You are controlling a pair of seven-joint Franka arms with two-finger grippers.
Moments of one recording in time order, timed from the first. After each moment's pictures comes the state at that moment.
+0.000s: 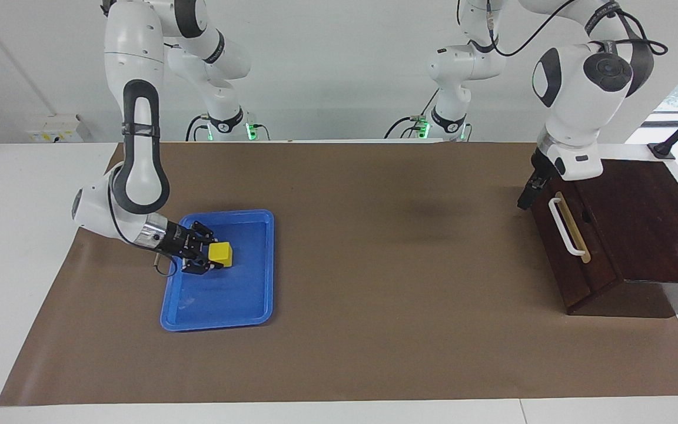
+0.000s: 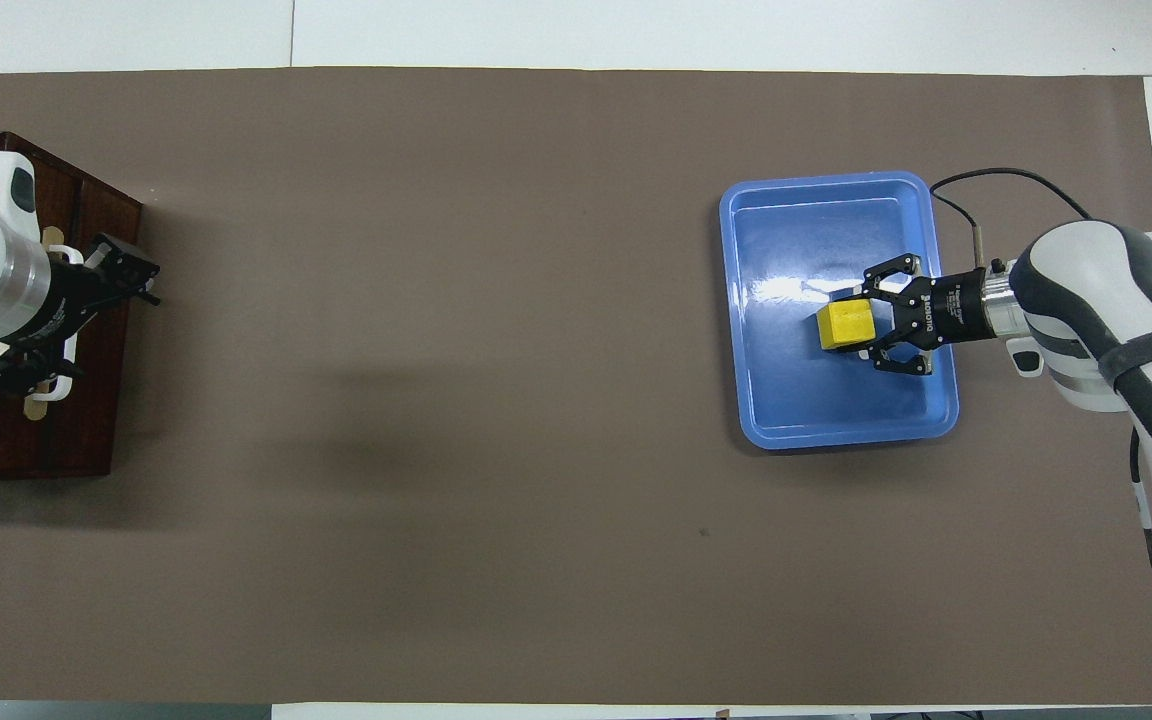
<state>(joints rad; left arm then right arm) 0.03 -0.03 -0.13 -1.83 0.11 1.73 -0.77 -0.04 0.40 -0.10 -1.97 0.89 2.02 0.82</state>
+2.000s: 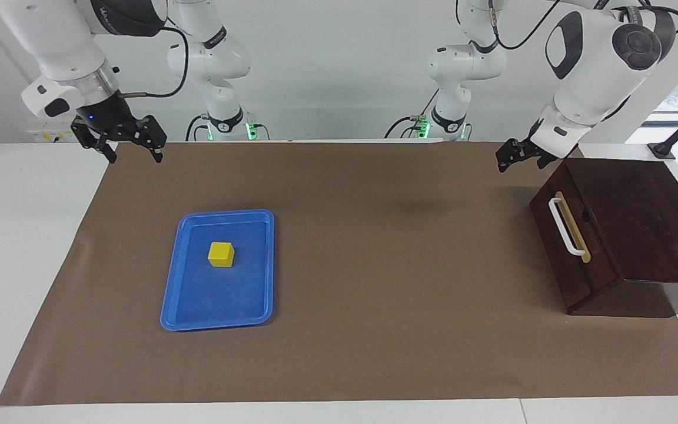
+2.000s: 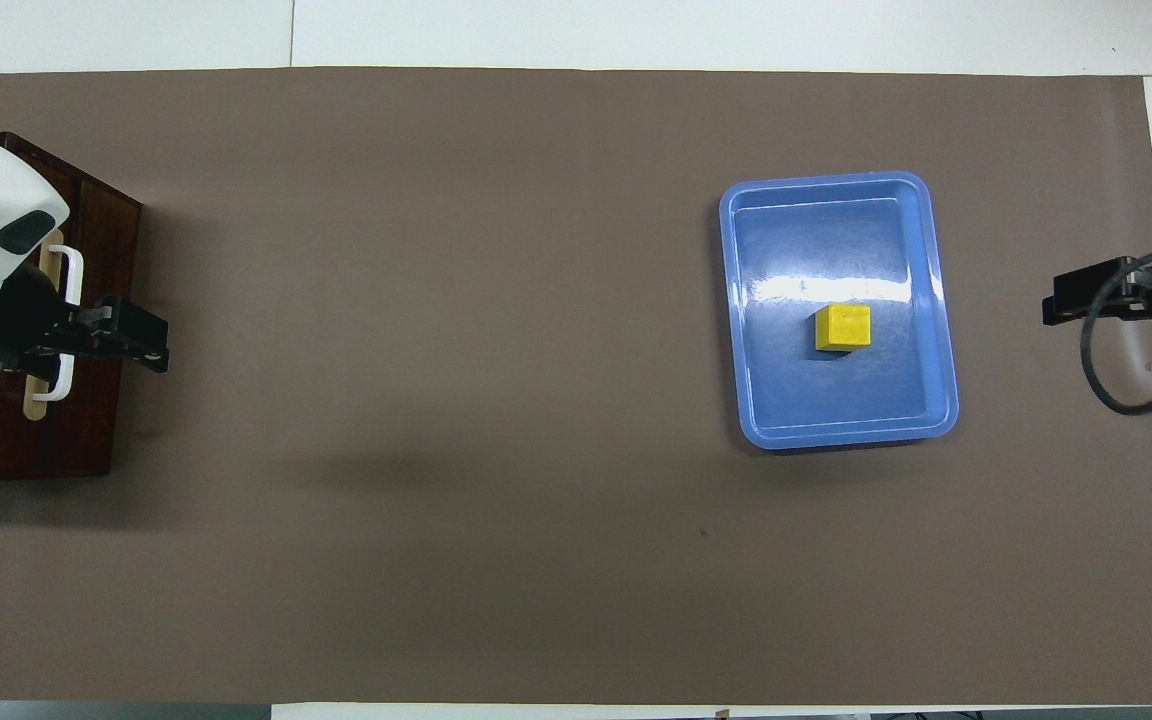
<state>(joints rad) -0.02 0.01 -0.10 -1.67 -0.01 1.49 -0.11 -0.06 -0.06 0.00 -1.61 -0.01 1.55 -0.10</state>
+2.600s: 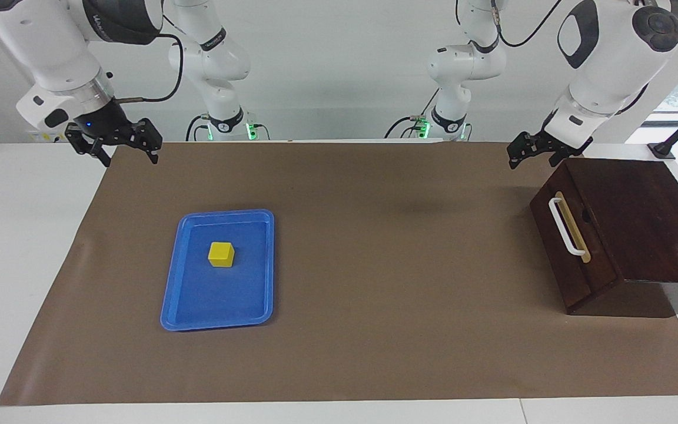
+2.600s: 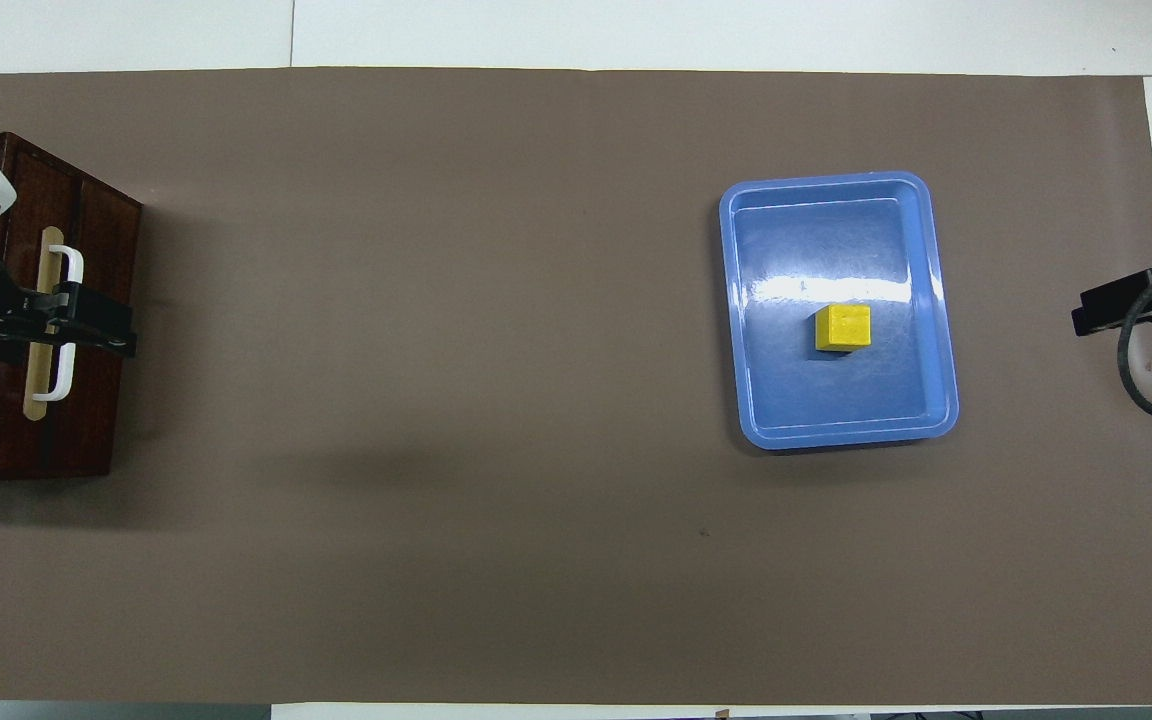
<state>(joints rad) 0.01 0.01 -0.10 -1.63 -0.01 1.49 -0.06 -0.17 0.00 0.11 -1.61 -0.02 1.54 -0.13</state>
